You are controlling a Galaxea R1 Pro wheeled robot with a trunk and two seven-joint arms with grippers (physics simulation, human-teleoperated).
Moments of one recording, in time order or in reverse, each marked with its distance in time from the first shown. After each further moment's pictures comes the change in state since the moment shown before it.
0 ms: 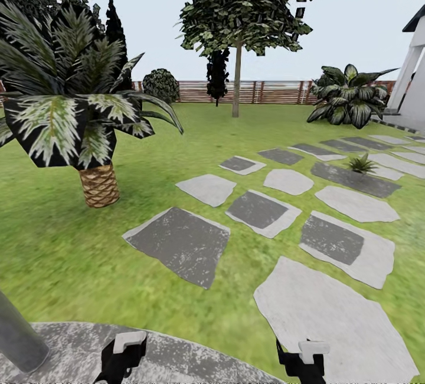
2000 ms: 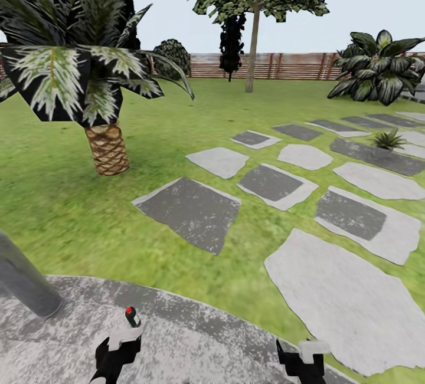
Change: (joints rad) left arm -0.013 0.010 0.001 0.006 0.004 -0.007 0.066; right arm -0.001 0.000 0.000 0.000 0.000 0.000 -0.001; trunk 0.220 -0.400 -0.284
